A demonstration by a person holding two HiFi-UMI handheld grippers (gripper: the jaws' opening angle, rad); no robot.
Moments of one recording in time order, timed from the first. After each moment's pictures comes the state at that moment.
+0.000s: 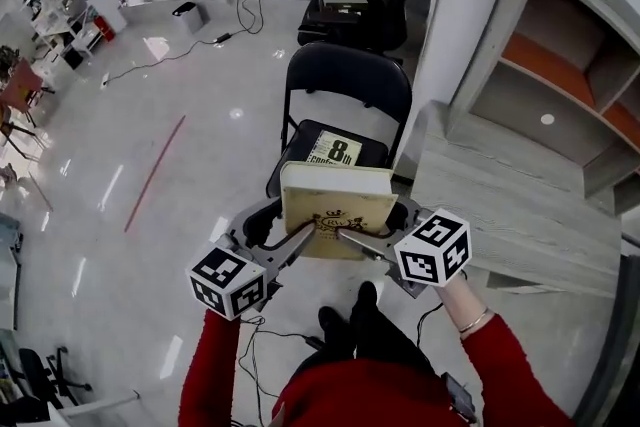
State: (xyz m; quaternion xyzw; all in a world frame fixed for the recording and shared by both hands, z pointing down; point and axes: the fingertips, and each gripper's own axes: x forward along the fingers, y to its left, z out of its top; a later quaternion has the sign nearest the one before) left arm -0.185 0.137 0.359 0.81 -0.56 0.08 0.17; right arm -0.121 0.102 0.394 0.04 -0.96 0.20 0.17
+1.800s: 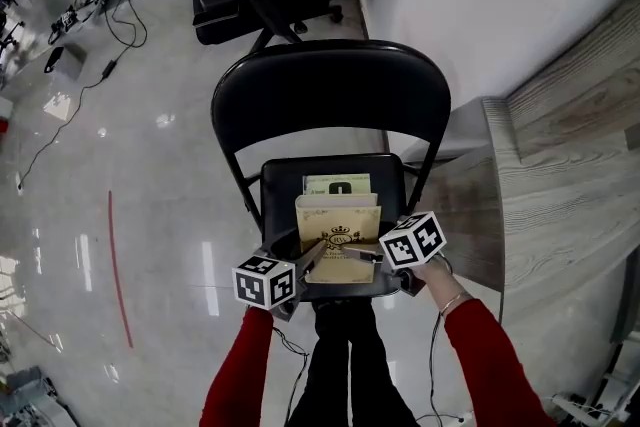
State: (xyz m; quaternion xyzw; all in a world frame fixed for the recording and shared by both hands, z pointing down) left arm -0.348 -0.120 0.736 0.80 -0.38 0.18 0.42; right arm -0.273 -0.114 0.764 0.17 -0.81 0.49 0.27
